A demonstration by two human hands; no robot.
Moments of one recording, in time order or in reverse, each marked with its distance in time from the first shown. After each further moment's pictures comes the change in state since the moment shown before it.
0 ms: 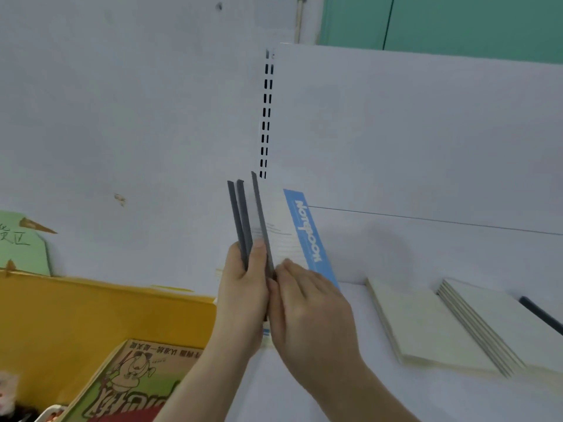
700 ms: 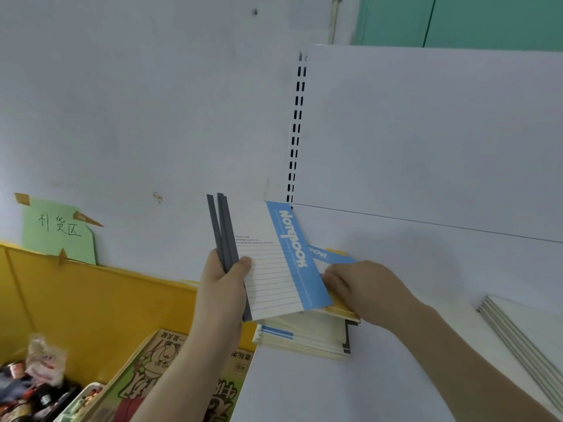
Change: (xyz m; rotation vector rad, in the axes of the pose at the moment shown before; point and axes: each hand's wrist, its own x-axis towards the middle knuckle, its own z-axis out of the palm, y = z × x) left_hand 0.008 0.016 -0.048 0.045 0.183 -0.100; right_hand 0.045 0.098 0.026 -0.056 -0.711 -0.010
